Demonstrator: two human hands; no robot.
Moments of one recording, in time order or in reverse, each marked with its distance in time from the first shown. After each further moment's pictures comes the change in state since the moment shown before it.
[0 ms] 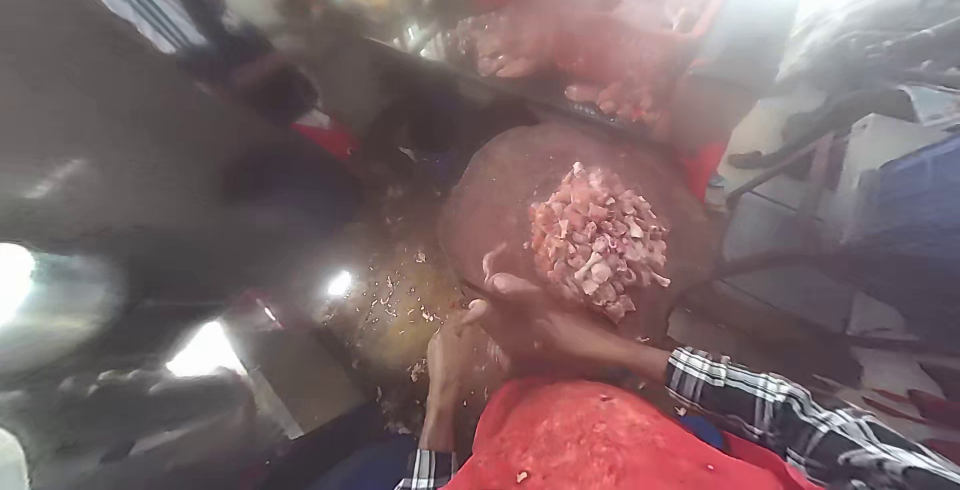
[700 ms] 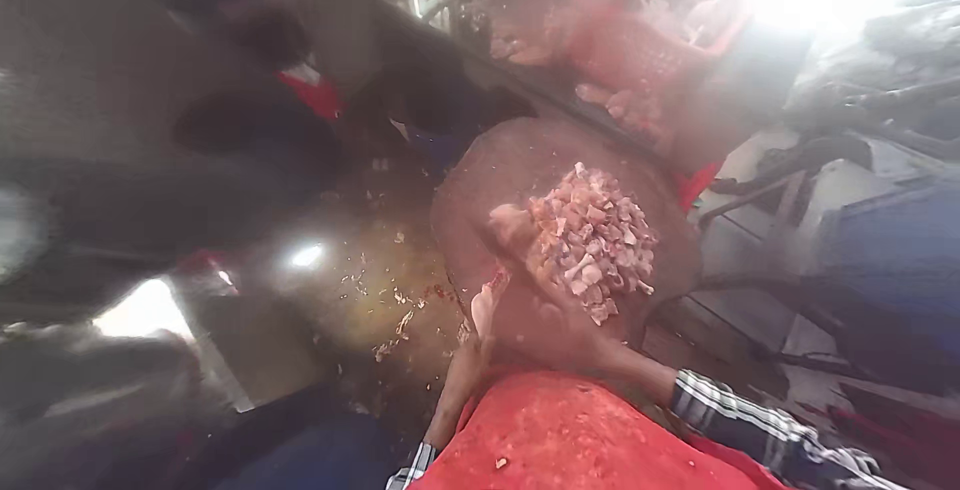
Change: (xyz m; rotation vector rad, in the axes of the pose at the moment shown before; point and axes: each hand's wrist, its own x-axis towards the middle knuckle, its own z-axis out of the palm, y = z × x) left_hand -0.019 -0.036 0.110 -0.280 -0.404 -0.119; right_hand -0.029 -0.033 -0.030 0.176 0.345 -0.239
